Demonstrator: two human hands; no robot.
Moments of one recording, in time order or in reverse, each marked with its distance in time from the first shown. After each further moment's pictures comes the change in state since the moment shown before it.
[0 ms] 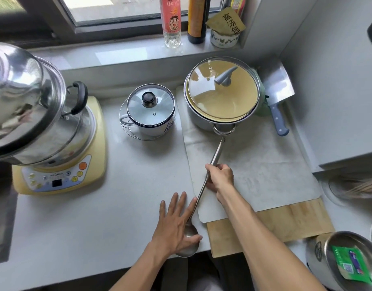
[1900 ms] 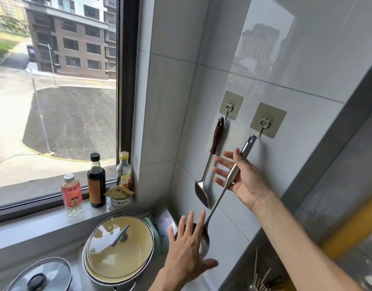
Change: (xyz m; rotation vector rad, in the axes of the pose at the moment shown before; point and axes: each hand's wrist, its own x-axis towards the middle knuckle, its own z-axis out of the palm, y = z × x) left_hand 0.136 0.265 -0.322 -0.176 0.428 0.472; right_hand -0.190 -0.399 -0.256 0.375 -0.177 -0.808
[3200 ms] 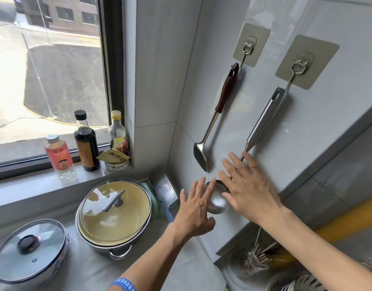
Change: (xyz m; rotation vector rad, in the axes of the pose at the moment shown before) left_hand 0.058 -0.014 0.059 -0.091 -0.047 0.078; right_hand -0.011 0.091 -0.072 -2.409 -0.273 -0.739
